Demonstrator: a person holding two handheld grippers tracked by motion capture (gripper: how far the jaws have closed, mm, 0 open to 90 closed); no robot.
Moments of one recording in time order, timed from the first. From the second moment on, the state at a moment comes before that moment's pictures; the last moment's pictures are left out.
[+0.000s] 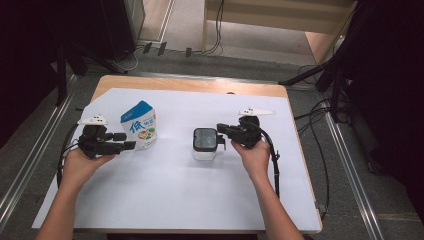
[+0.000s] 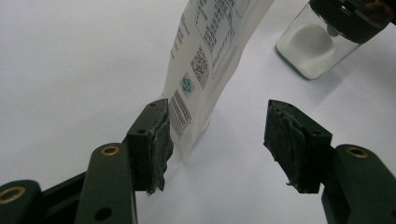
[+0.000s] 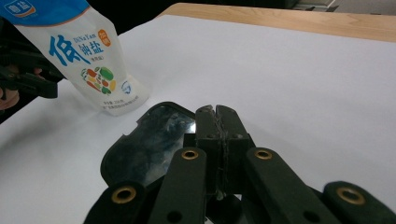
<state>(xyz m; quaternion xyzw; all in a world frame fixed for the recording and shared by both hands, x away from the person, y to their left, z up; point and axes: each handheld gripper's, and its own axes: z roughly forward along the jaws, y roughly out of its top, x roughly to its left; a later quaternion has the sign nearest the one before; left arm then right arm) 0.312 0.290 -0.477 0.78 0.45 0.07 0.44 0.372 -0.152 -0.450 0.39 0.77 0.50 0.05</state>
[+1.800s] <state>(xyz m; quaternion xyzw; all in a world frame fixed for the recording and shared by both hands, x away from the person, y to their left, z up) 0.311 0.304 -0.497 0.78 0.47 0.07 0.41 0.335 -0.269 -0.491 0.47 0.74 0.46 0.16</state>
